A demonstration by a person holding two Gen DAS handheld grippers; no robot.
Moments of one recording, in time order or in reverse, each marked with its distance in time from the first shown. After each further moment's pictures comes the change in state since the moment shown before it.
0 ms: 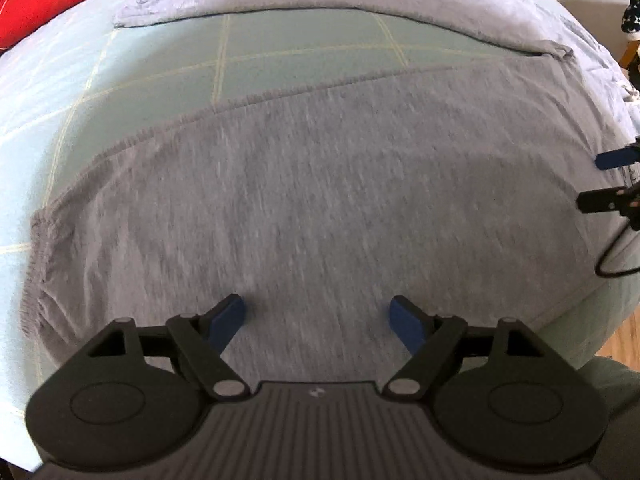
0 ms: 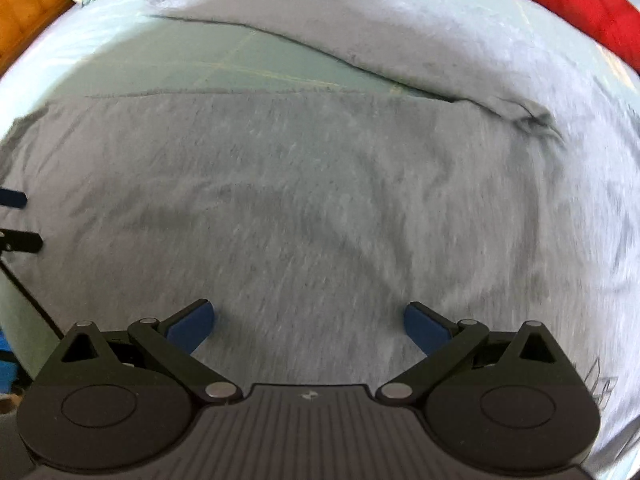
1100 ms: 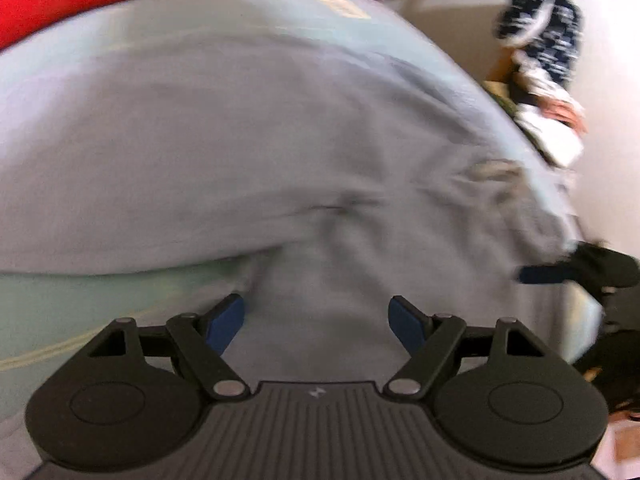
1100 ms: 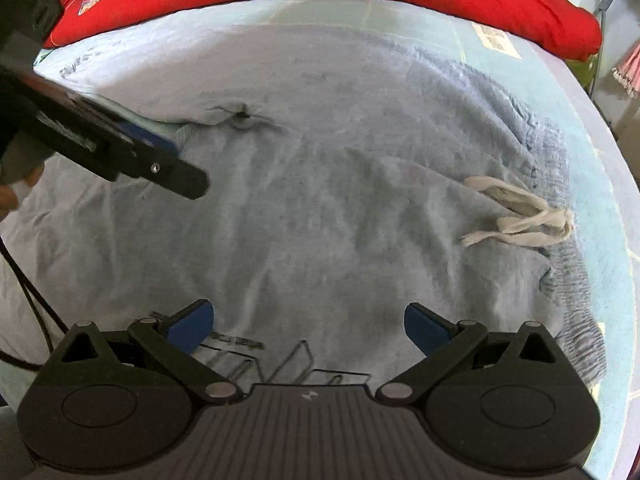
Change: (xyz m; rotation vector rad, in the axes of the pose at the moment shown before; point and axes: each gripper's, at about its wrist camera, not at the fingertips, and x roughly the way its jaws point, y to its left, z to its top) left arm 0.077 -0.236 0.187 0.177 -0.124 -0.356; right arm -0.044 -0.180 -0.045 0.080 -0.119 -0.089
